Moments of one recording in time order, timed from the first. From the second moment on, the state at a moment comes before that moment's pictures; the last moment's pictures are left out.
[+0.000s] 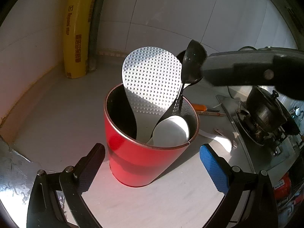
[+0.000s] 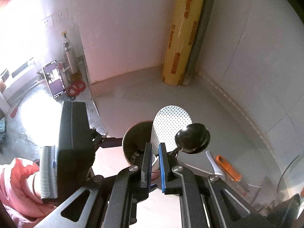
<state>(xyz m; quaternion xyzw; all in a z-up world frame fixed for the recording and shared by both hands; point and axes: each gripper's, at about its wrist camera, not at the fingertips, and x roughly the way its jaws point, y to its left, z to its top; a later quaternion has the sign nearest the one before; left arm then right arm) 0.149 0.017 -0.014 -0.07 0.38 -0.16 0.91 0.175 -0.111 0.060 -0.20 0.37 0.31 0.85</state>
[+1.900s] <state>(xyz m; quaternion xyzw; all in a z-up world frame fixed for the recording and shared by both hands) 0.167 -0.004 -0.022 -0.08 0.41 -0.02 0.91 0.204 -0.356 -0.055 0.02 0.46 0.07 0.88</state>
